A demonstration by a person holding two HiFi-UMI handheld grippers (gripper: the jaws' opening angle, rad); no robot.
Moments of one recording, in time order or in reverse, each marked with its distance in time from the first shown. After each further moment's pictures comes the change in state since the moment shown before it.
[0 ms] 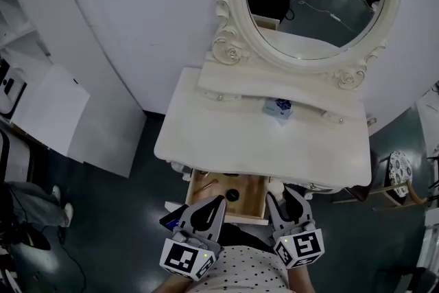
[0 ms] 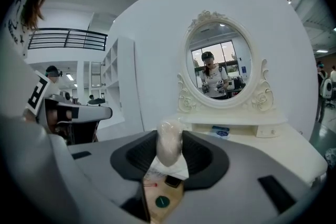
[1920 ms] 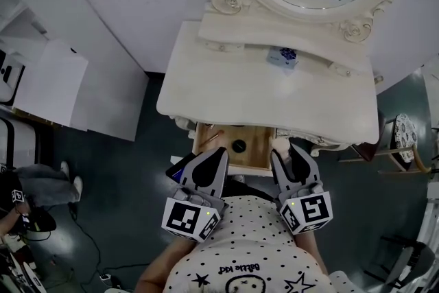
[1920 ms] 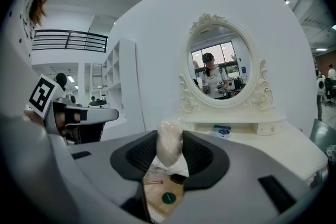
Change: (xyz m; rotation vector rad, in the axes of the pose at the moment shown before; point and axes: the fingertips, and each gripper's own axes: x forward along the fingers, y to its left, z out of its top) left arm -0.008 0.003 -0.006 -0.013 -0.016 0.016; right arm -0.015 0.013 -0.007 0.011 -0.015 0.004
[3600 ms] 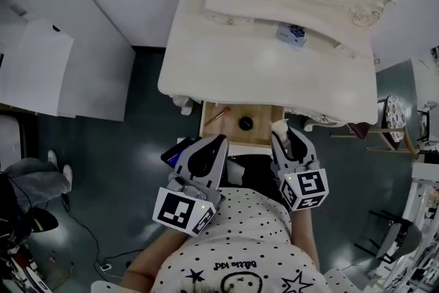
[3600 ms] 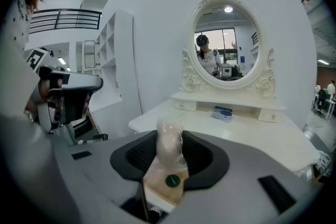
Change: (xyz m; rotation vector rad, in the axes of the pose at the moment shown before) left arm -0.034 0.061 0.003 -0.108 0.039 -0.101; right arm 0.047 0.035 -0.058 -0.036 0.225 -0.087
